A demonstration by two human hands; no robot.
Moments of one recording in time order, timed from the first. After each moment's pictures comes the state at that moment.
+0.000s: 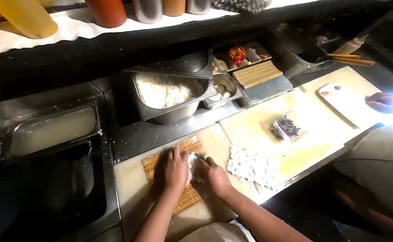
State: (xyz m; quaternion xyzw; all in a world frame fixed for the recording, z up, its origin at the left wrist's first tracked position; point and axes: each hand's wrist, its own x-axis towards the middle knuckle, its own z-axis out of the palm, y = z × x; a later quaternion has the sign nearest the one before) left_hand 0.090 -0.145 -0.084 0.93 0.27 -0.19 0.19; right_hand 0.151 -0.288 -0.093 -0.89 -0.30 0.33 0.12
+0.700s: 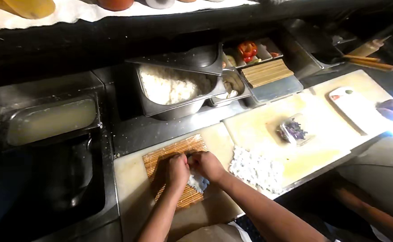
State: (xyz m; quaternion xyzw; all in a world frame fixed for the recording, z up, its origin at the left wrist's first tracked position) left_hand 0.091 -0.139 -0.085 0.83 0.35 -0.25 0.34; right_hand 0.181 -0.246 -0.095 -0.83 -0.36 0.41 0.11
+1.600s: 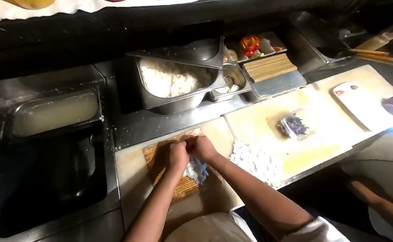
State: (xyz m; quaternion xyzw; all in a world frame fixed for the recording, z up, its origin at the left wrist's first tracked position) left_hand 0.109 -0.133 -0.066 0.85 0.34 -0.24 0.32; right_hand 0.193 -0.223 -0.085 -0.85 -0.34 0.37 0.17
